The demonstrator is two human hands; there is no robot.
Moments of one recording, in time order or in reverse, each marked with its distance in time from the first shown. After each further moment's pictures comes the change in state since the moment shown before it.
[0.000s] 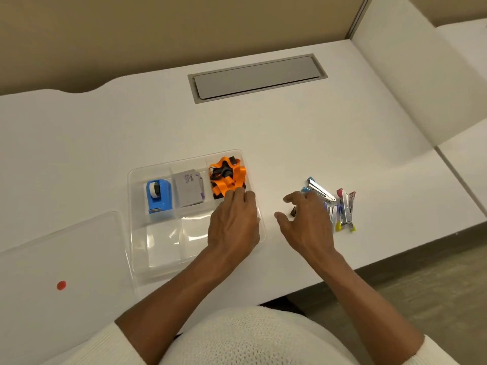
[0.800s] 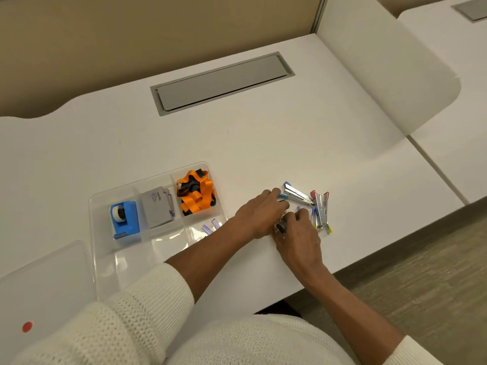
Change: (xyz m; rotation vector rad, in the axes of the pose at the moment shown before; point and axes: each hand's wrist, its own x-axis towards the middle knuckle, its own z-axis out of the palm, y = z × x) left_hand 0.103 0.082 0.052 0.082 -0.270 0.545; right_hand 0.002 0.072 0.024 -0.140 -0.011 0.057
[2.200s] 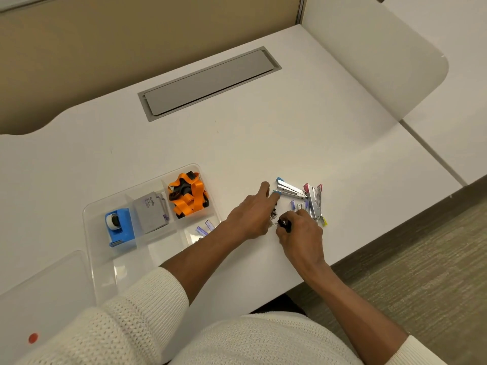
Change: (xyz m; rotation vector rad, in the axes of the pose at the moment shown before) left_hand 0.008 -0.003 0.025 -0.085 0.041 -0.103; right_hand -0.003 0.022 -0.001 0.271 0.044 0.111
